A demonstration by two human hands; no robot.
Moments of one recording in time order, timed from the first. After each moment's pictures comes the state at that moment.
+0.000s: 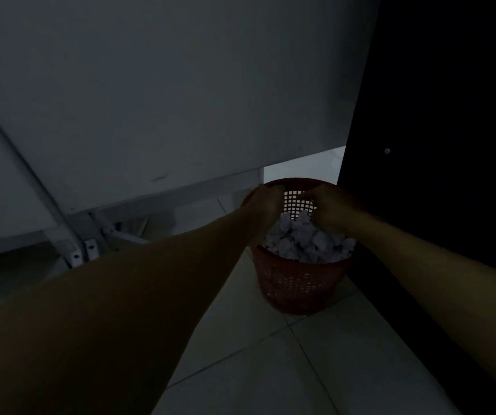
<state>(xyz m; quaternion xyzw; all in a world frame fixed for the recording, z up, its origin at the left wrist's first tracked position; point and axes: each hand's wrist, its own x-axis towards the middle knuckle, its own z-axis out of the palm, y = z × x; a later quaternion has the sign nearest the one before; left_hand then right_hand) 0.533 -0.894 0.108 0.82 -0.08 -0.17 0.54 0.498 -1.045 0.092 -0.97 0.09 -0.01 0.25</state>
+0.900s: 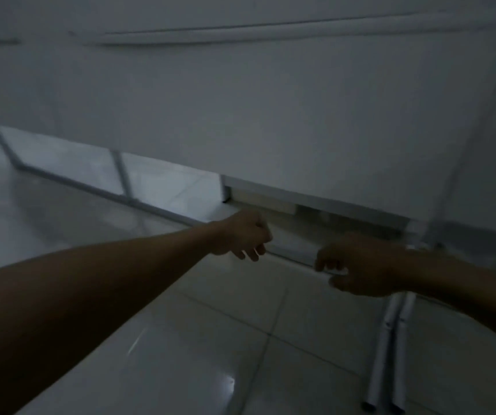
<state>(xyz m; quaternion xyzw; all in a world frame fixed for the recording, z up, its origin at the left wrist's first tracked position) 0.394 -0.313 0.155 0.89 0.13 -0.11 0.42 0.440 -0.541 0.172 -0.87 -0.48 0.10 -0.03</state>
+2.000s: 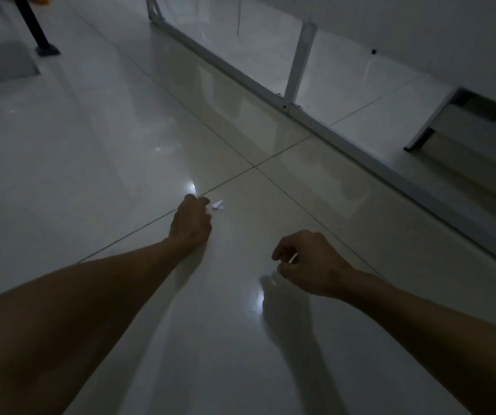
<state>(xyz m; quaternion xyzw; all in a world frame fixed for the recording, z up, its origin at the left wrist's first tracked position) 0.137 0.107 -0.104 0.85 0.46 0.11 0.23 0.273 -0.095 -0.035 -0.80 -0.52 0.25 0.13</state>
